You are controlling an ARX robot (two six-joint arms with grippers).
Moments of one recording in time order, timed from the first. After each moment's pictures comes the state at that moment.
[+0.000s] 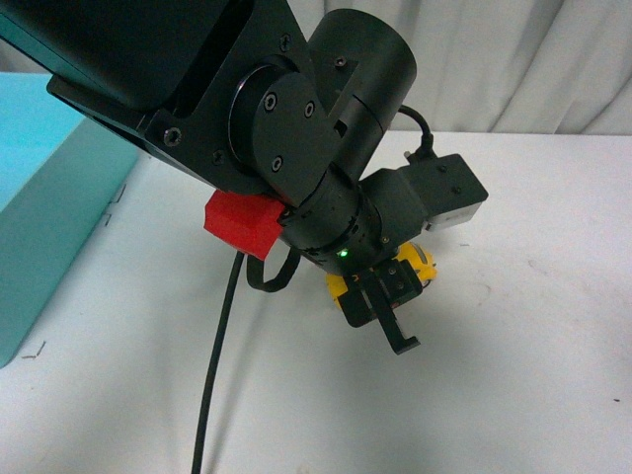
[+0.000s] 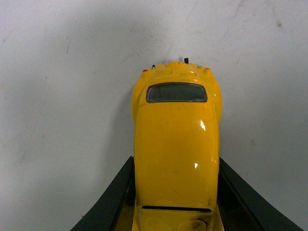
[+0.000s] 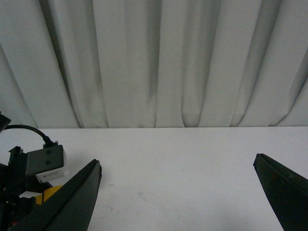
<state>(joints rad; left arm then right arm) -0.59 2.21 1.25 -0.04 0.10 0.62 0.00 0.00 0.01 0.00 0.00 -0.01</state>
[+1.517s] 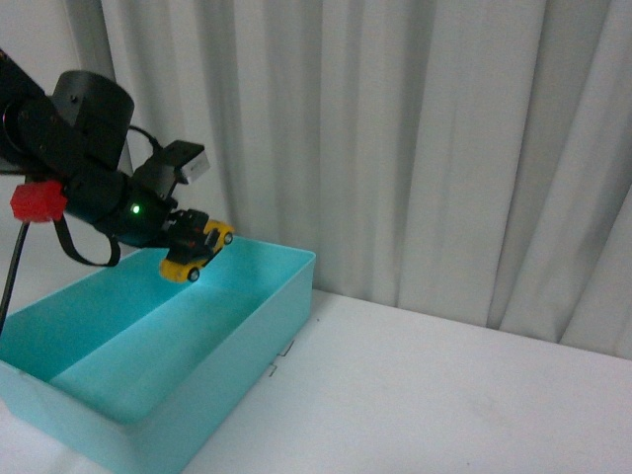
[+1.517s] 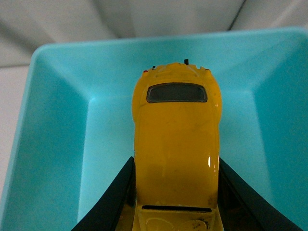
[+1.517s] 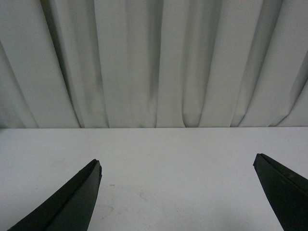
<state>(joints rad) 0.28 1.93 1.18 0.04 0.20 0.31 0.00 0.00 0.01 0.00 0.00 -0.01</state>
